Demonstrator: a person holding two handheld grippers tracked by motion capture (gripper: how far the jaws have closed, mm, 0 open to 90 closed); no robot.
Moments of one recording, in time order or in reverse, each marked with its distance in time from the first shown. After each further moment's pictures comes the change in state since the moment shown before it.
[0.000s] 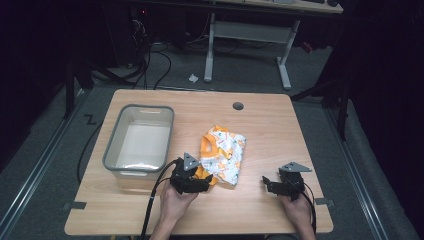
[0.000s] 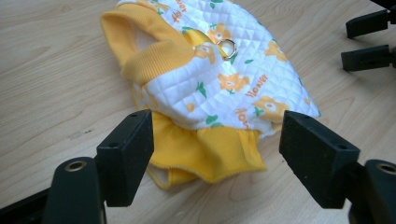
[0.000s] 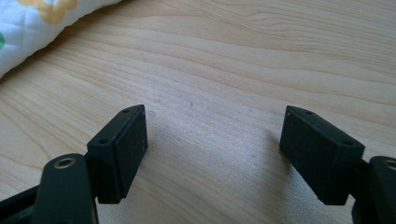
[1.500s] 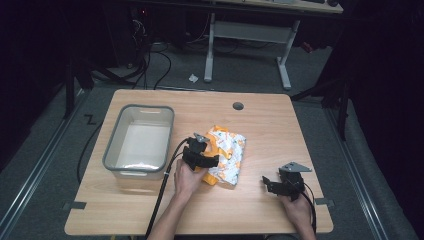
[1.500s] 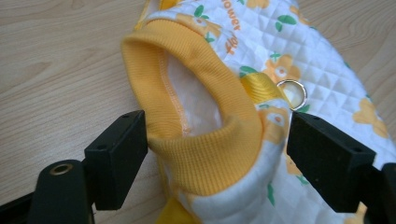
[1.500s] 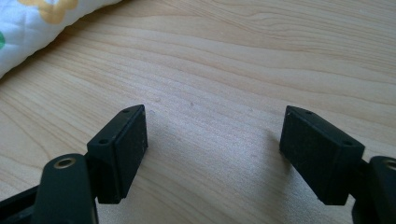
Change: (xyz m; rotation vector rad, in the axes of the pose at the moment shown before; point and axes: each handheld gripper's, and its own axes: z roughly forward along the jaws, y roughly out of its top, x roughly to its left) left arm 0.026 0.041 0.070 0.082 0.065 -0.103; right arm 0.000 0.000 0.000 -0.001 0.000 0.000
